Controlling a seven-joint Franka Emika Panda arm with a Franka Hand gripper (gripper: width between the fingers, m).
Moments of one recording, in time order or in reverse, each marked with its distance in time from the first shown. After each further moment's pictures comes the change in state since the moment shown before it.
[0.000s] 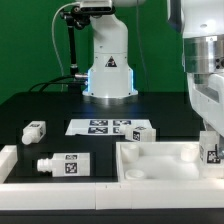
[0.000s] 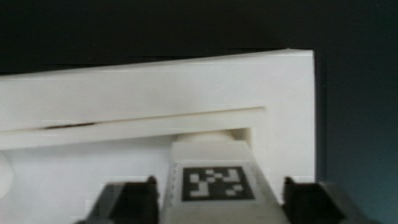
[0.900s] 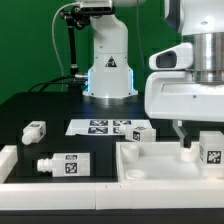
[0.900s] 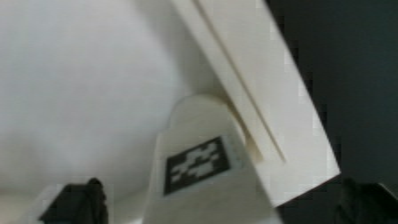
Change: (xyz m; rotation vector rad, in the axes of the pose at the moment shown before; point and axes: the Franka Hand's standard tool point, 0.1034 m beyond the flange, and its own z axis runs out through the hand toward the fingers) arm 0.014 -0.002 -0.006 -0.010 0.060 -1.182
